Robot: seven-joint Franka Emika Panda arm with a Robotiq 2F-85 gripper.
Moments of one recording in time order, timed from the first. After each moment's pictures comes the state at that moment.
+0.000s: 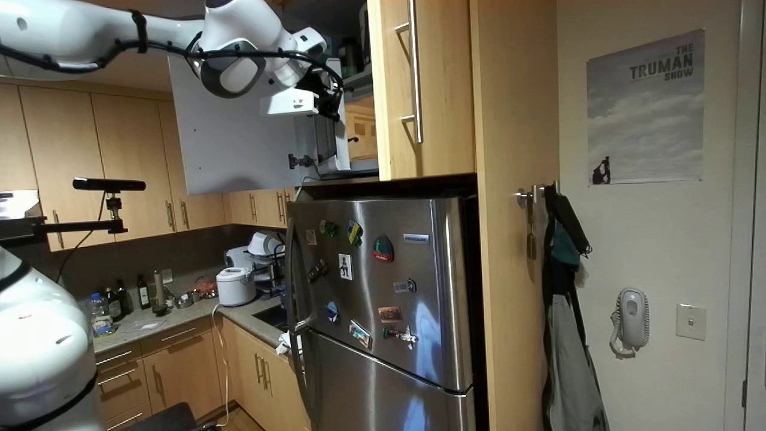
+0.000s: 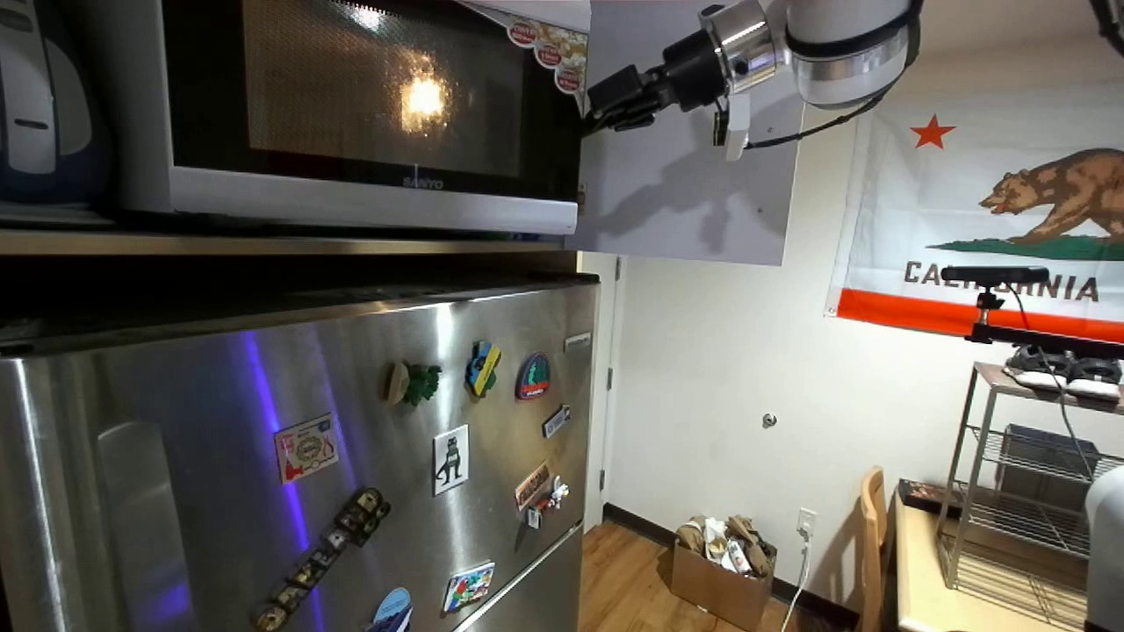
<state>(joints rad) 0.11 -0.54 -0.14 -2.10 0.63 2.55 -0.74</state>
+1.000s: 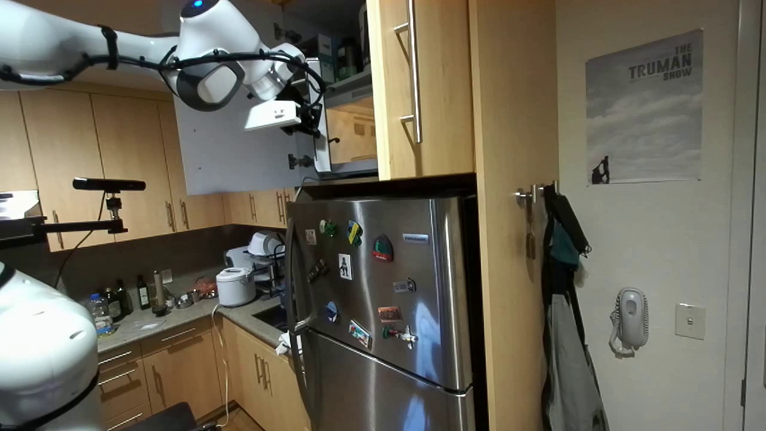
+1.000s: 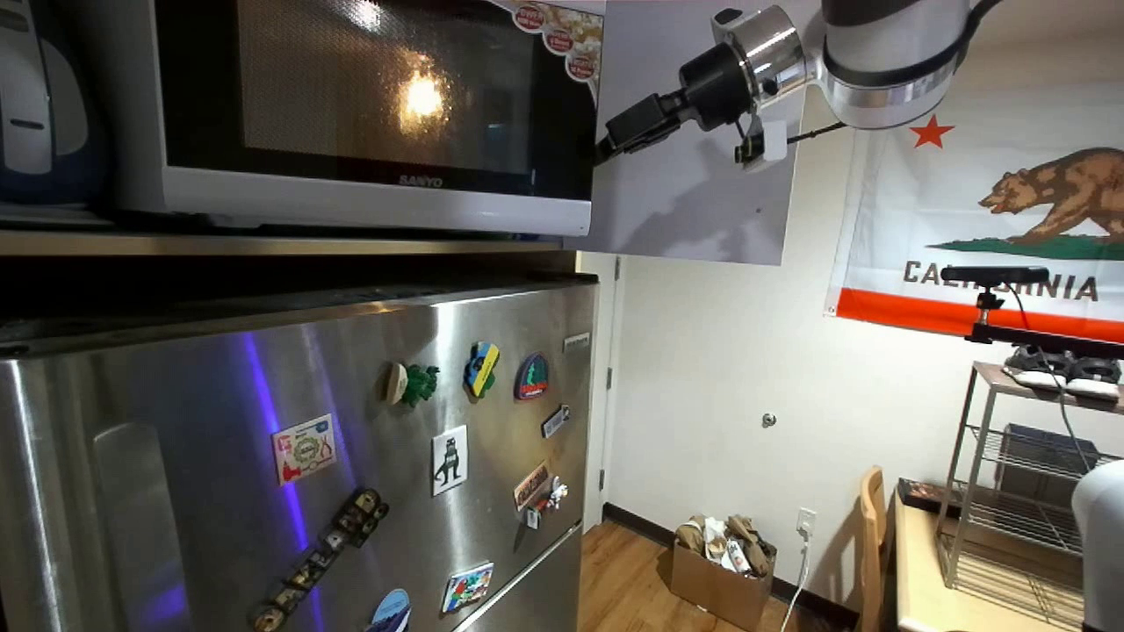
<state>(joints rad) 0.21 -0.68 -0.17 -2.27 0.46 2.55 -0.74</state>
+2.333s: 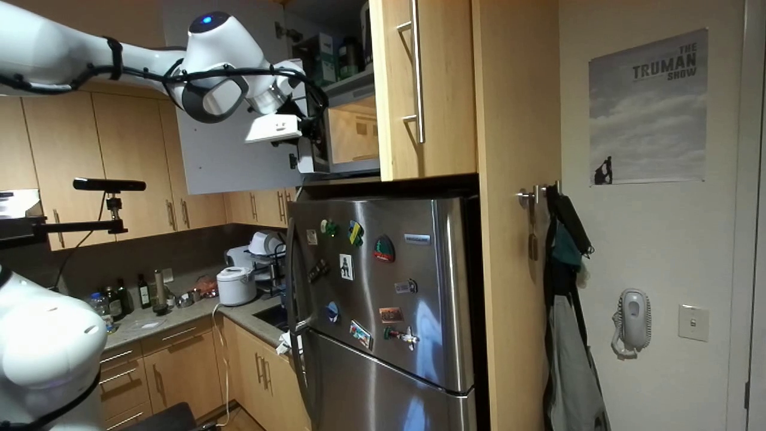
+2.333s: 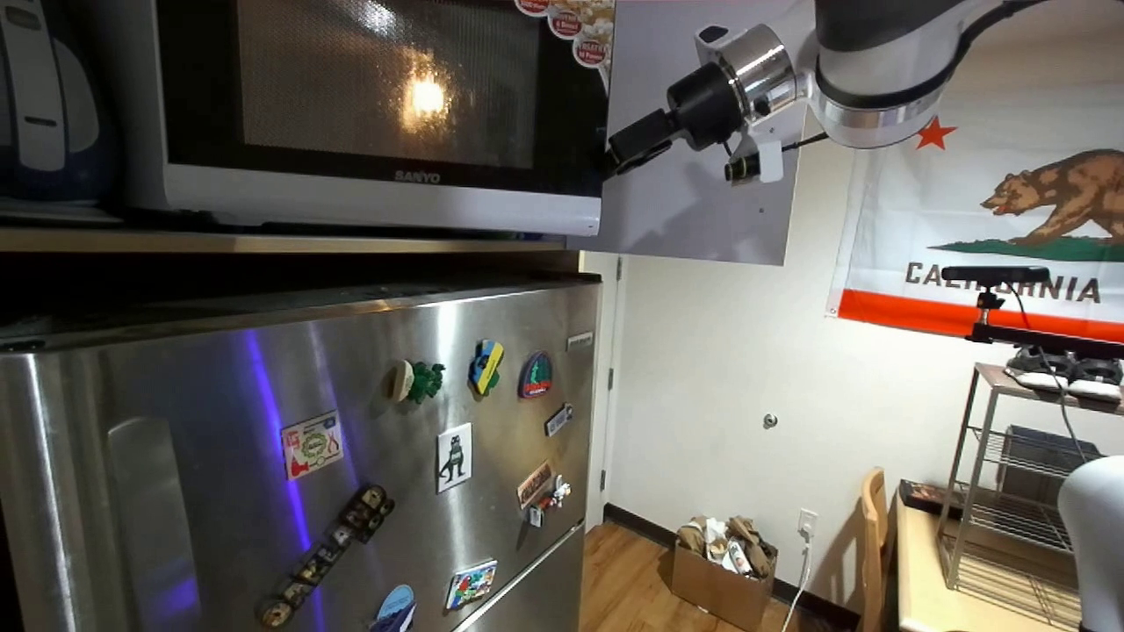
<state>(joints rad) 0.32 -0.69 -0.22 -2.31 0.40 2.55 -0.74</state>
